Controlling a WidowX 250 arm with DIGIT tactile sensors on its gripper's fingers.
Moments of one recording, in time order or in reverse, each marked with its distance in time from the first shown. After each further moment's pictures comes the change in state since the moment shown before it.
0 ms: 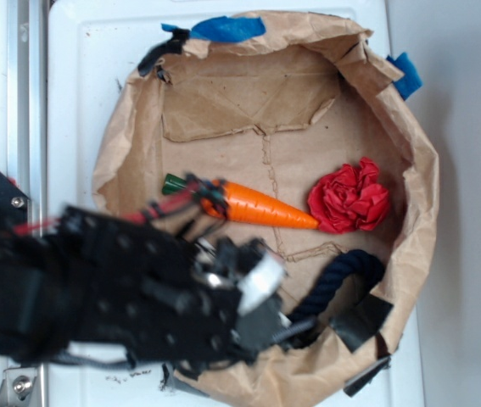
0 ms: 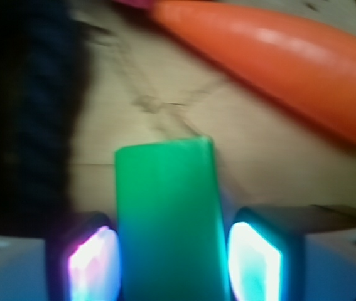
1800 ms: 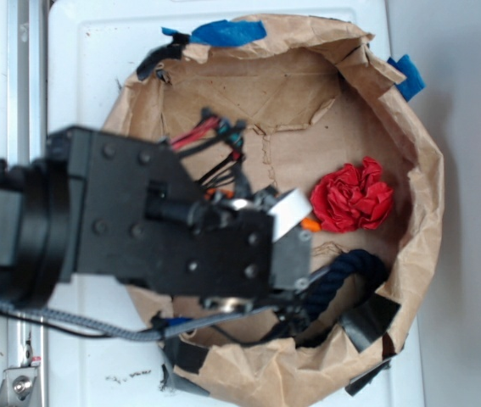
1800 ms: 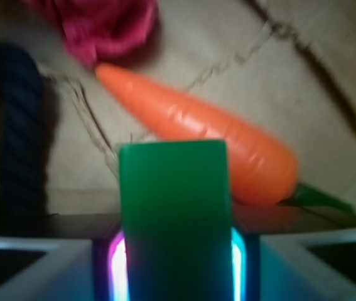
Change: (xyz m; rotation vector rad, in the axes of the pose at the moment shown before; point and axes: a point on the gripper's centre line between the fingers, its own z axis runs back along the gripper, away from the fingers) arm 0.029 0.005 0.042 0.037 0.046 -0.021
